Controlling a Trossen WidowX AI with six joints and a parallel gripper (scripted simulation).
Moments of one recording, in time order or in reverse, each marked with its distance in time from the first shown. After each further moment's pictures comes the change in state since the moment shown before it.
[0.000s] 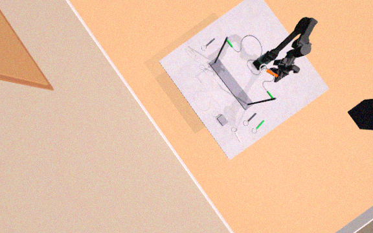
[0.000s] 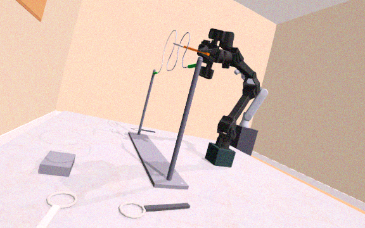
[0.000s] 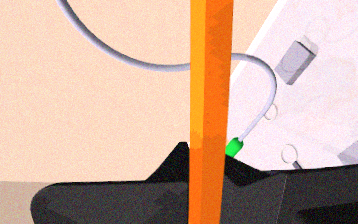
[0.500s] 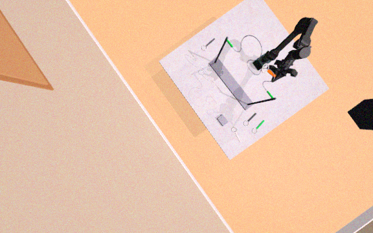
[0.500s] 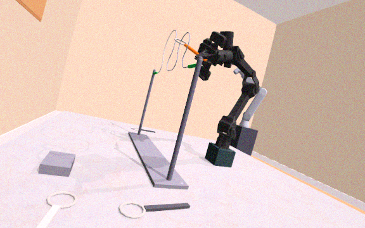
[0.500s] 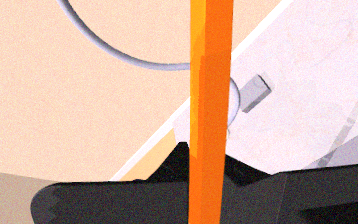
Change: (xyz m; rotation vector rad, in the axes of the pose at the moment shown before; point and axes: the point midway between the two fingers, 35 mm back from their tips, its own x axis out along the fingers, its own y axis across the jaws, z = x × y) arm 0.001 -0.019 0.002 -0.259 -0.033 -0.147
